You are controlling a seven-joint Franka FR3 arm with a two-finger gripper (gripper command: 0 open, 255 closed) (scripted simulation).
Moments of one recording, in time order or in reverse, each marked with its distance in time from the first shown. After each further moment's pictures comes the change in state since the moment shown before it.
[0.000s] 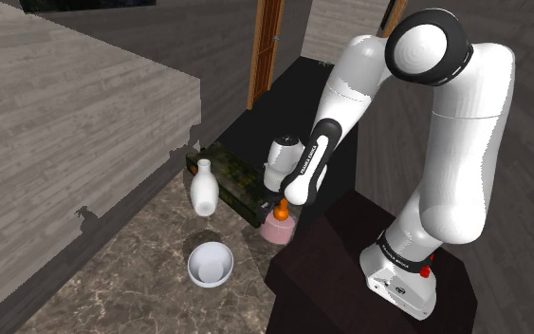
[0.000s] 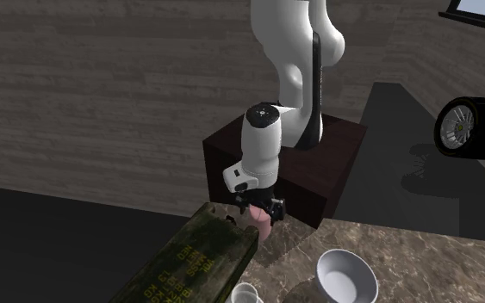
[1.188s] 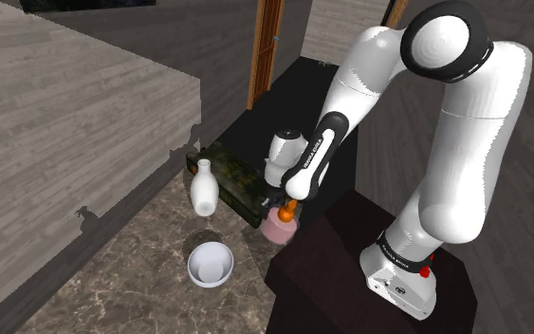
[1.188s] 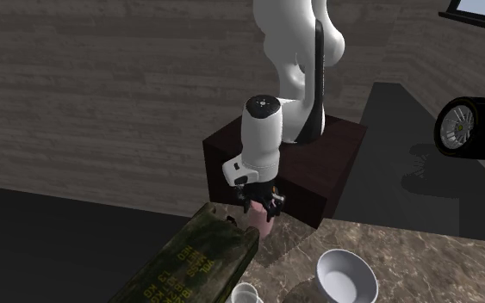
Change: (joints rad) arm -0.023 -0.073 0.025 -0.021 0.013 -0.053 -0.011
